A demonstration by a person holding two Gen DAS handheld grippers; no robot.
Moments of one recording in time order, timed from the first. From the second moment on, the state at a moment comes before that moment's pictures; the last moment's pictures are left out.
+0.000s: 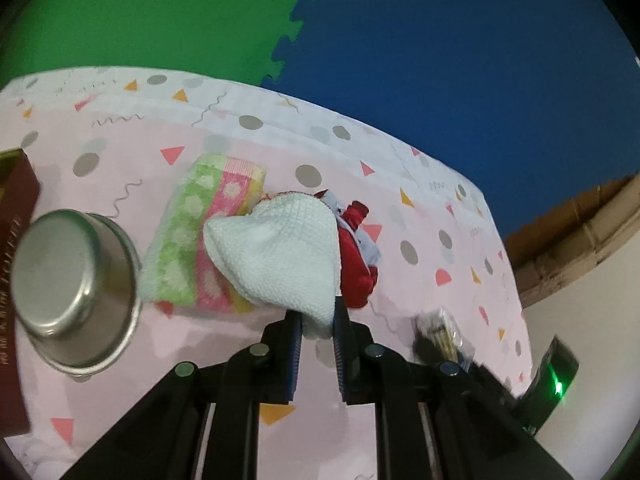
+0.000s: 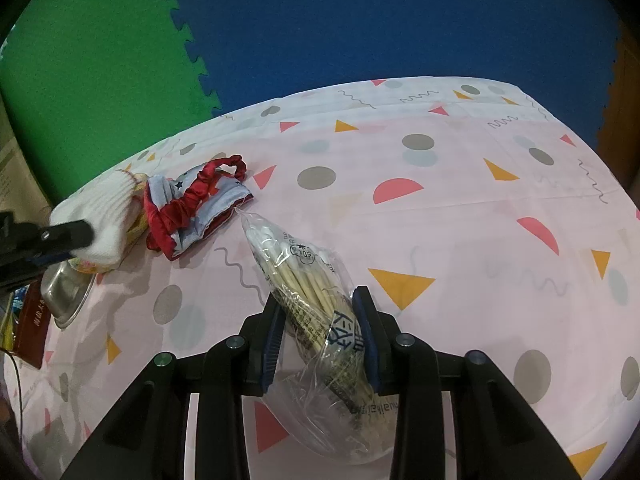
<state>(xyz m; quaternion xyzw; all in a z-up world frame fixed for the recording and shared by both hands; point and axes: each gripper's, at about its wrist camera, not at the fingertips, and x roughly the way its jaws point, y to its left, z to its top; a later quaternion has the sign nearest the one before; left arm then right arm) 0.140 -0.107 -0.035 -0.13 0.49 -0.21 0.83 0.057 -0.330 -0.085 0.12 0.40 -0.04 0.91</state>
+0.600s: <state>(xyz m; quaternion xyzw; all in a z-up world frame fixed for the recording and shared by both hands) 0.075 -0.091 0.008 0.01 0.46 -0.24 0.86 0.057 -0.329 -0.086 0.12 0.40 -0.04 0.91</state>
